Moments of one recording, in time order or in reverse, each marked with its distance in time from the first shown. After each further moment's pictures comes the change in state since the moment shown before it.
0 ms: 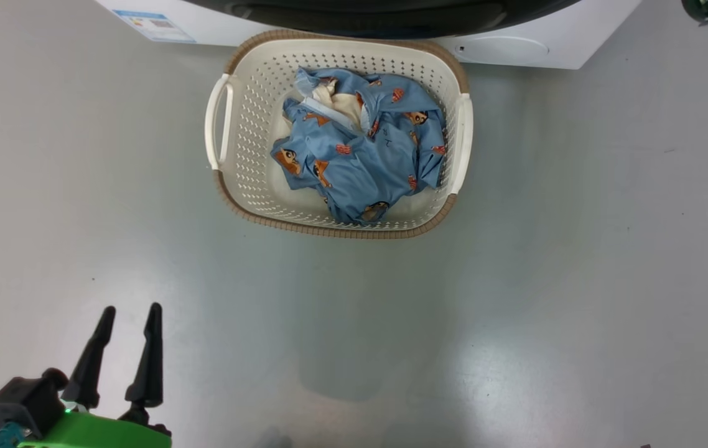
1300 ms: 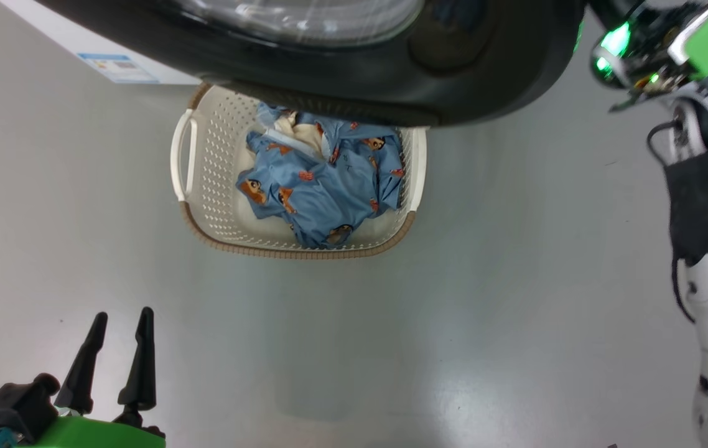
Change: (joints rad) left arm 0.006 -0.014 0.025 0.014 0.000 0.000 0.000; right arm 0.083 0.036 0.124 -0.042 0.002 -0.003 0.141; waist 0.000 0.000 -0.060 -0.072
